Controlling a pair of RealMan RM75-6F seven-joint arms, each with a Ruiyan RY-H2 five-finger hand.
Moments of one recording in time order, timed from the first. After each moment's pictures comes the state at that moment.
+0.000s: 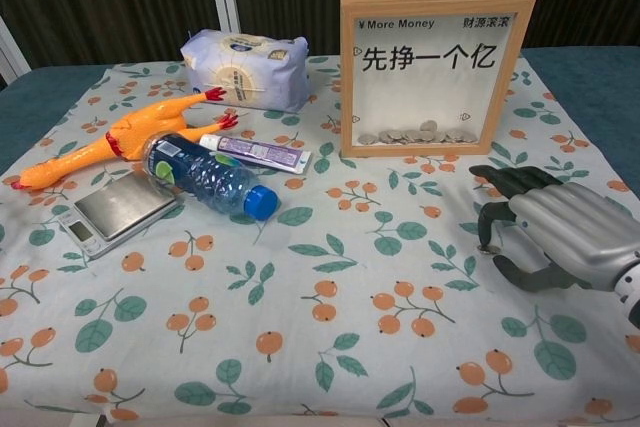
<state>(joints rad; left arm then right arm) -0.08 -1.17 0.01 -1.37 1.56 1.49 -0.15 0.35 -1.86 0.05 -1.06 -1.49 1.24 -0.35</state>
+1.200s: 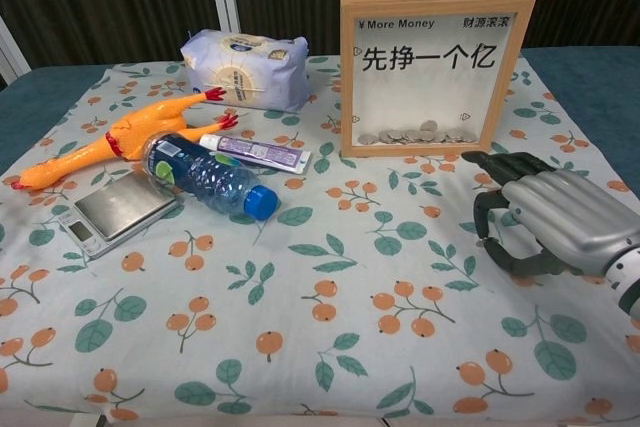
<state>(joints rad) -0.08 -1.18 0.01 -1.35 1.56 1.49 -0.18 0.37 -1.88 0.05 -1.00 -1.52 1.27 -0.29</state>
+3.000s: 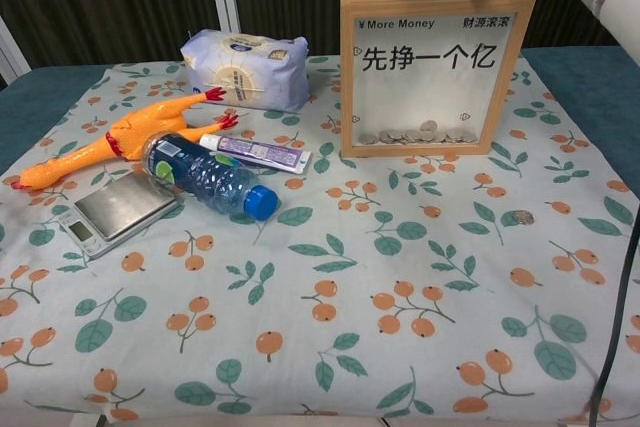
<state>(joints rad) -0.09 -1.16 0.01 -1.37 1.57 1.48 -0.20 0.77 -1.64 0.54 -1.30 -1.20 1.20 -0.63</state>
